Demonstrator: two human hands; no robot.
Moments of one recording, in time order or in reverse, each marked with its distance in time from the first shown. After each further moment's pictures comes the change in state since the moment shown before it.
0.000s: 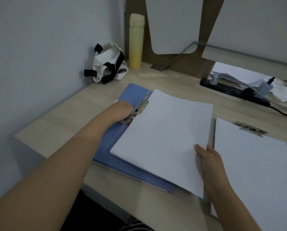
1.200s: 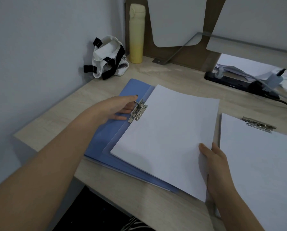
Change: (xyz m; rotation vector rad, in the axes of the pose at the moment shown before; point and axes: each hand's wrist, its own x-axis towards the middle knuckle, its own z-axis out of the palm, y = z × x) left_hand -0.011 -0.002 -0.017 -0.262 -0.142 -0.030; right_hand 0.001 0.007 -0.001 0.077 -0.020 -0.014
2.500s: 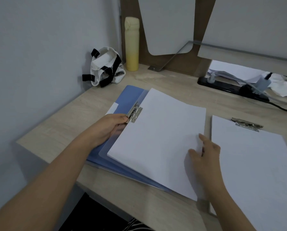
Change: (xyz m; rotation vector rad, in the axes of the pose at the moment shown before) left_hand -0.026 -0.032 0.008 -0.244 -0.160 0.175; right_hand 0.002 0.003 -0.003 -0.514 0.056 -0.256
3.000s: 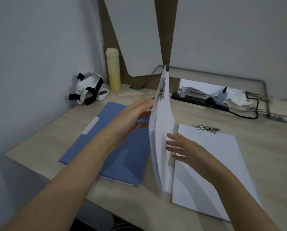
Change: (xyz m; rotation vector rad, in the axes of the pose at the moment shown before) left_hand -0.067 0.092 0.144 0.070 -0.064 0.335; right_hand -0.006 -0.036 -0.096 0.272 -0.532 0.051
